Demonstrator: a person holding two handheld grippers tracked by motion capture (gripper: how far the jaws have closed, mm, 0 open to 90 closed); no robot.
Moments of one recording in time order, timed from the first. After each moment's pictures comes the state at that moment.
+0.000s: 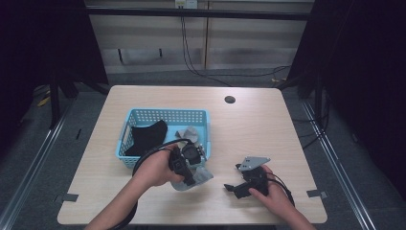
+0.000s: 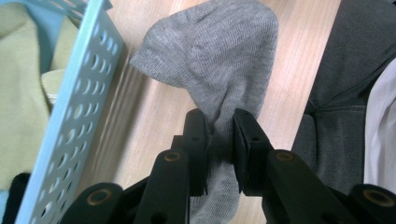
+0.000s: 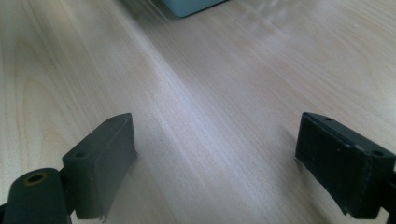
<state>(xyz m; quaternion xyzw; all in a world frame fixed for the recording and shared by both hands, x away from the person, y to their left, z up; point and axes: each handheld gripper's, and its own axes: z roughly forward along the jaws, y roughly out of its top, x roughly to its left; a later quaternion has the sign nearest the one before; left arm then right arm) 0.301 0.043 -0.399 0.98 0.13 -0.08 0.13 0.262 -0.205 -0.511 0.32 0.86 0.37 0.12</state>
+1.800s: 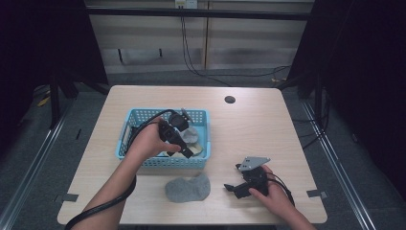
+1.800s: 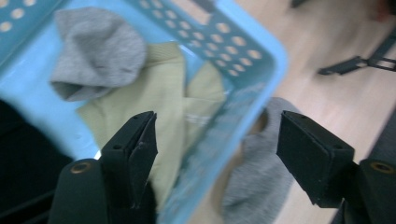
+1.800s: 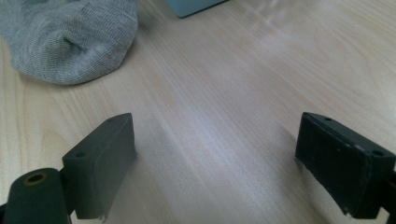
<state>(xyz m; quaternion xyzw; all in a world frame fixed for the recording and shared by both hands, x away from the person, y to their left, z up) 0.376 0.072 -0.376 0.94 0.27 -0.03 0.19 0.263 -0.205 -0.511 0.31 0.86 0.38 0.12</state>
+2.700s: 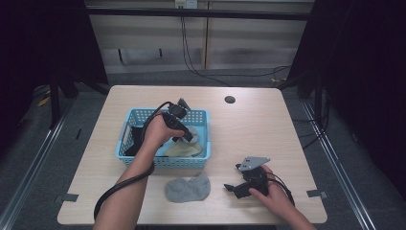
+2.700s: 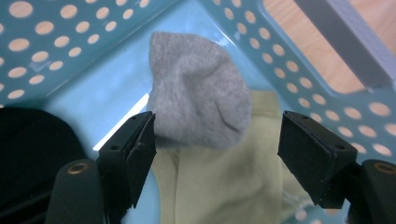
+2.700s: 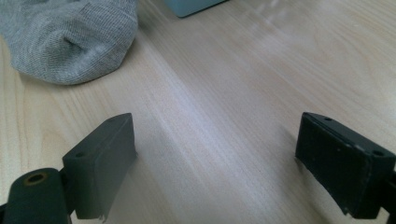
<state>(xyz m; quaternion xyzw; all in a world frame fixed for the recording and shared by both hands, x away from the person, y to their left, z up) 0.440 0.069 -0.421 0.91 0.37 0.00 0.20 0.263 -0.205 -0.511 0.31 0.86 0.38 0.12</state>
